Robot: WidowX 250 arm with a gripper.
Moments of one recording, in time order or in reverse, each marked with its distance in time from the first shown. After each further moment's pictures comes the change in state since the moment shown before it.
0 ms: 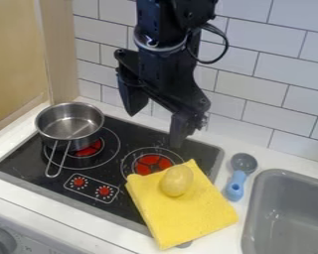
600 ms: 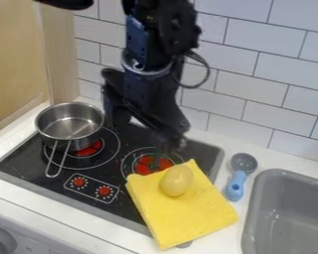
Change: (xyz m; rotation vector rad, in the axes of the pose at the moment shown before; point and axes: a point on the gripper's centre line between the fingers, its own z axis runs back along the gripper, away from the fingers) arm -0.020 0.017 -0.019 0.034 0.087 0.022
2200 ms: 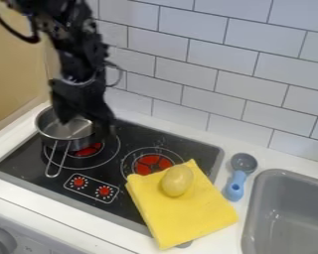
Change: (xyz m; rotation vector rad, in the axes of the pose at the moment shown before) arm 0.014 0.099 -0.086 -0.002 -0.029 0.169
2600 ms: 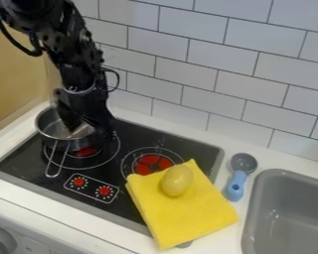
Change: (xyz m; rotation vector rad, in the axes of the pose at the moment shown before) arm 0.008 -0.007 -0.017 -0.074 -0.025 -0.023
